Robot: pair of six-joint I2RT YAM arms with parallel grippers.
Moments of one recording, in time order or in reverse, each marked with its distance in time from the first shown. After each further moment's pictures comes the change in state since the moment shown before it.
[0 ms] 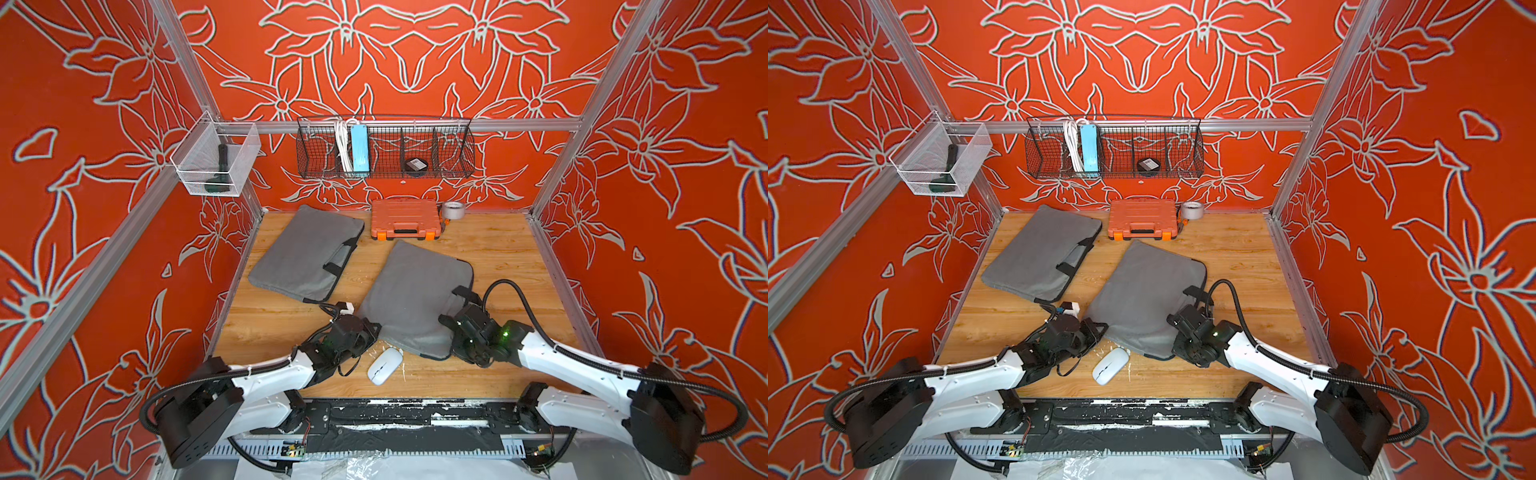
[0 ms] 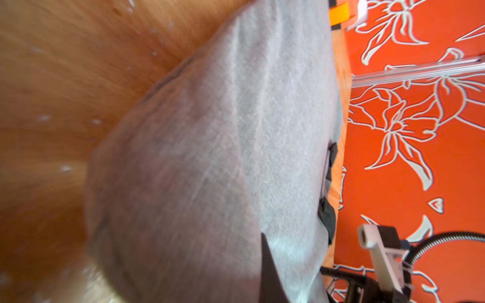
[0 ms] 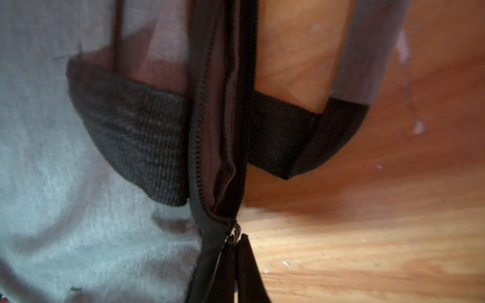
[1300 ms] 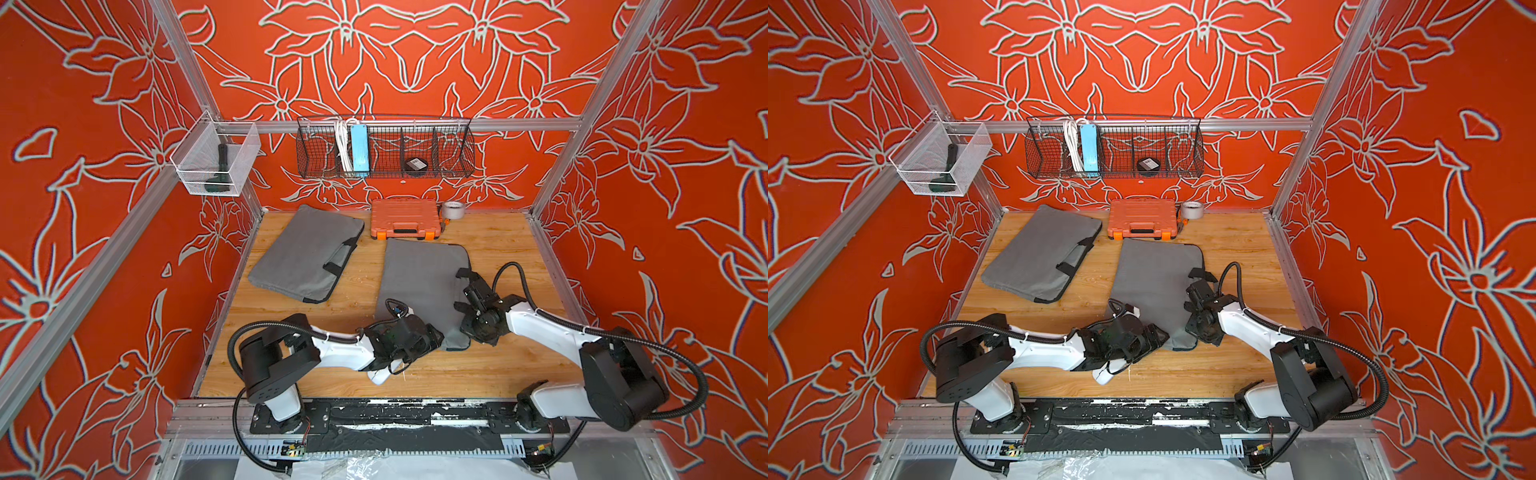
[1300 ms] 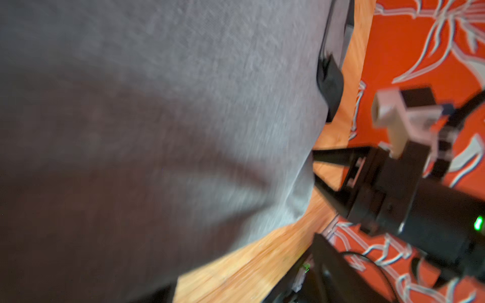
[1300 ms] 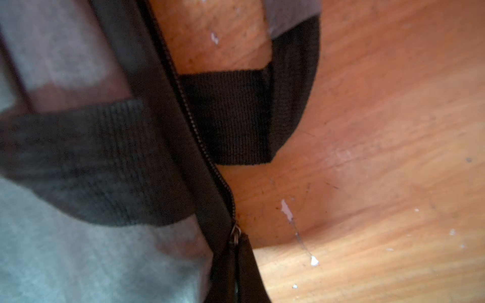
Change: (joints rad) left arm -0.297 0.609 0.489 0.008 0.083 -0.075; right arm -0.298 0.235 0.100 -0.016 0.019 -0.205
